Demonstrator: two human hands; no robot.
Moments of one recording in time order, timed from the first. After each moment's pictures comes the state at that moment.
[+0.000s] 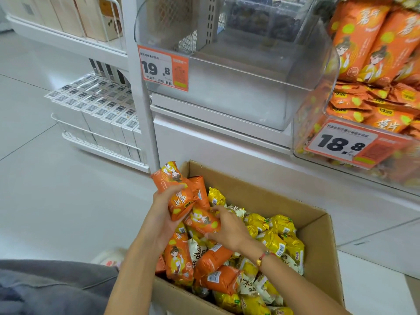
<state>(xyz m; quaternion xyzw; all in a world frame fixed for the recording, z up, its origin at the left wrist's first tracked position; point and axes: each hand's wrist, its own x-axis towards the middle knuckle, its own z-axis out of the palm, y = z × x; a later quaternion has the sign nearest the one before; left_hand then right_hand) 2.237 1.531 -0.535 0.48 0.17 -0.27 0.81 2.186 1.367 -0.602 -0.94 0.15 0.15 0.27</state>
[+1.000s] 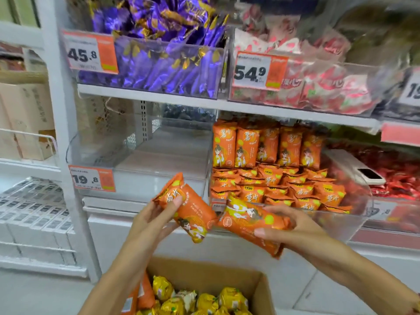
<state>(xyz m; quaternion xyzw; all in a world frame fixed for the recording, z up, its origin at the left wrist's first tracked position) 2.222 1.435 -0.377 0.57 -0.17 -0.21 0.77 2.056 1.228 -0.333 -0.76 0.24 -0.09 0.60</state>
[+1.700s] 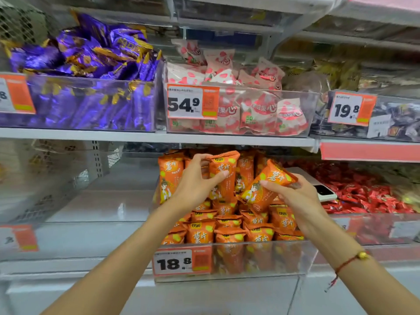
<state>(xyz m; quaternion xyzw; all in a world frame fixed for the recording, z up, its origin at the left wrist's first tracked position) 2.243 1.225 -0.286 0.68 -0.46 -0.04 0.57 2.076 1.091 -0.294 -0.60 0.30 -0.43 0.59</state>
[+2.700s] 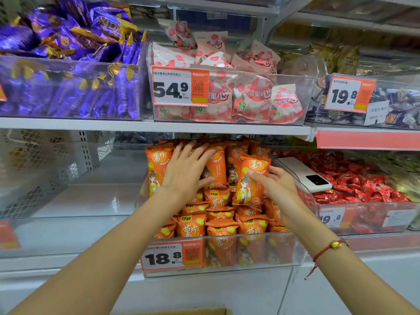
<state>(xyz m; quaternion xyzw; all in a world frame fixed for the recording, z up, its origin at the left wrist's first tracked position) 2.272 1.202 -0.299 0.78 -0.53 0.32 0.10 2.096 1.084 -0.309 -0.65 0.32 -0.40 0.56</state>
